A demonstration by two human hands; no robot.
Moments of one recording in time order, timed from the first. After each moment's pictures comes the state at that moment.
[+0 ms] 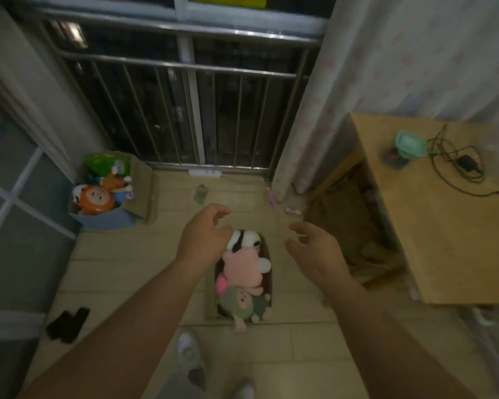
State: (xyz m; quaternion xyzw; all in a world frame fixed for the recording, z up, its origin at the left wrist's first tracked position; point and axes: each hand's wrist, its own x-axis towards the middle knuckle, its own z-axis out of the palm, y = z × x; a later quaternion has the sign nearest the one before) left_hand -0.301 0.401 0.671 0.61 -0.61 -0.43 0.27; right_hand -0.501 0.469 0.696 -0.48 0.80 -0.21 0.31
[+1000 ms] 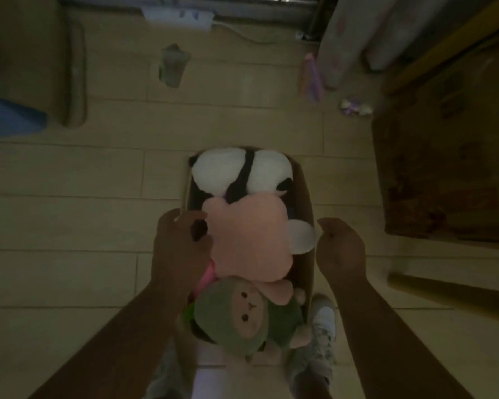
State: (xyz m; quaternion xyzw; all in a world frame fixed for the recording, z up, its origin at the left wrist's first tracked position) left_hand -0.353 0.298 0.108 0.73 -0.56 -0.39 0.08; right_hand -0.590 0.339 0.096 -0.33 0.86 -0.10 0.38
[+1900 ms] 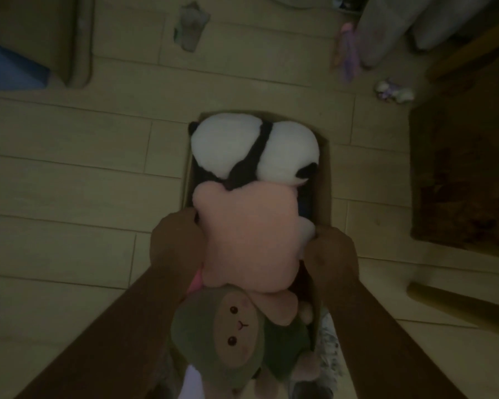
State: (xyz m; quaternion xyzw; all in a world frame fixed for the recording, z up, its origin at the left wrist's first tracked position) left_hand -0.339 0.304 0.025 0.77 -0.55 -0.31 -0.06; right_hand -0.559 0.335 0.042 -0.46 0.81 0.13 0.35
